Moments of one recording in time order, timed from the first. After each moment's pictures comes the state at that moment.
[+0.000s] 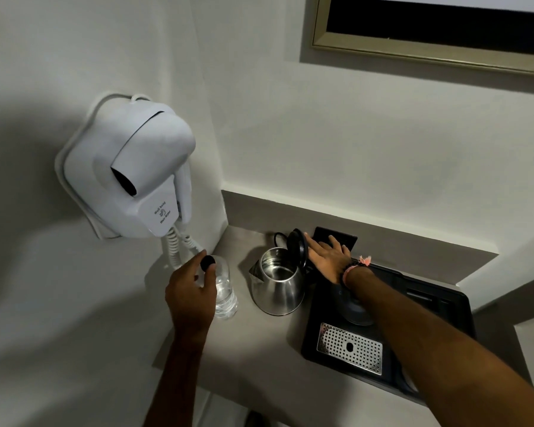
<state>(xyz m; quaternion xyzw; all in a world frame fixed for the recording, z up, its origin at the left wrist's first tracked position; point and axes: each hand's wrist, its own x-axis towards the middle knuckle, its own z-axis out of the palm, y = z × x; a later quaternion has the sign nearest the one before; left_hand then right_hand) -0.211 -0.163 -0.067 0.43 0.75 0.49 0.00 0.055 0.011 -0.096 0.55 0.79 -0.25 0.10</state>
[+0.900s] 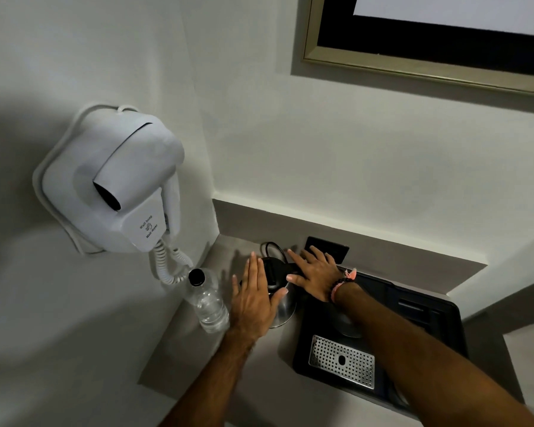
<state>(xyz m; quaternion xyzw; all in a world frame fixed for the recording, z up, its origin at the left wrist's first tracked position) -0.127 -0.101 -0.135 0.65 0.74 0.12 0.11 0.049 0.007 -0.102 0.49 0.85 -0.17 0.09</state>
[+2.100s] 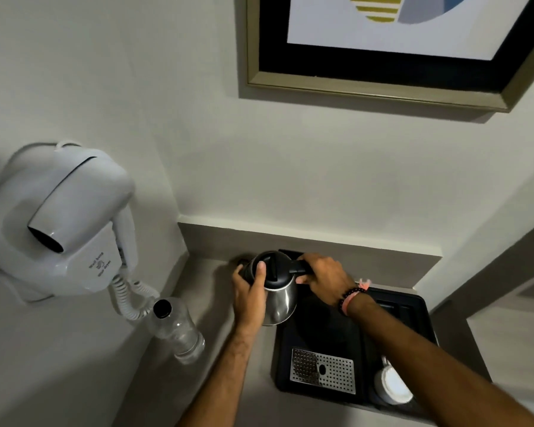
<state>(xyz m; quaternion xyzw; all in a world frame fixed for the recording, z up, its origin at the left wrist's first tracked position) -0.069 -0.054 -0.087 0.31 0.67 0.54 0.41 0.111 -0.008 -0.038 0.56 0.79 -0.22 -0.14</state>
